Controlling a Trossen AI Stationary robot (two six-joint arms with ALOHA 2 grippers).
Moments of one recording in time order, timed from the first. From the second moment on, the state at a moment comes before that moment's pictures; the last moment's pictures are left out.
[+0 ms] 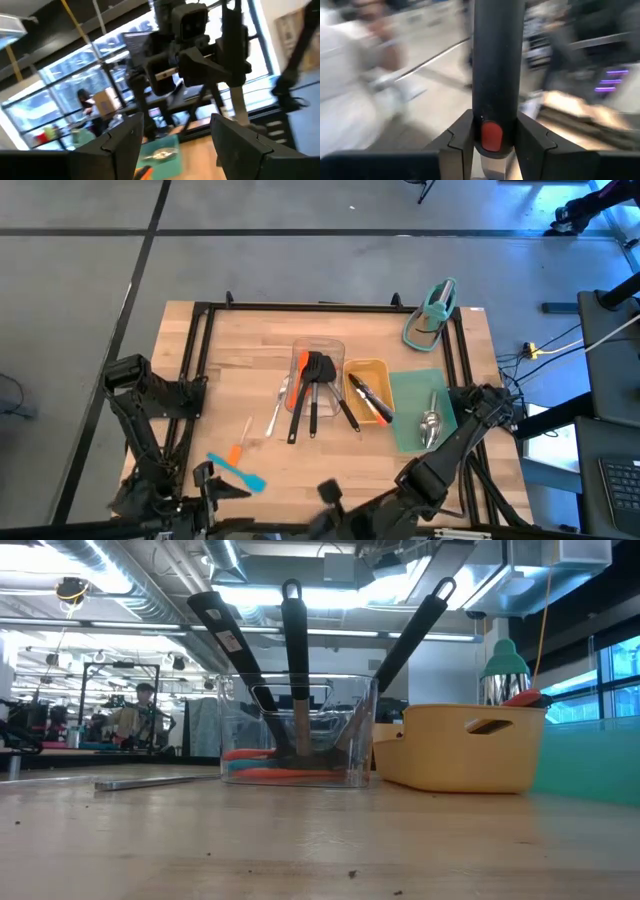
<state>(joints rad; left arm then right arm) -1.17 1.66 1.15 1.01 -1.29 0.84 0.76 2.04 2.08 -0.31 0.28 0.04</state>
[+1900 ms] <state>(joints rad) -0.93 1.64 1.26 0.42 -0.49 0.43 0.56 2.14 2.08 -0.32 -0.41 -0.15</state>
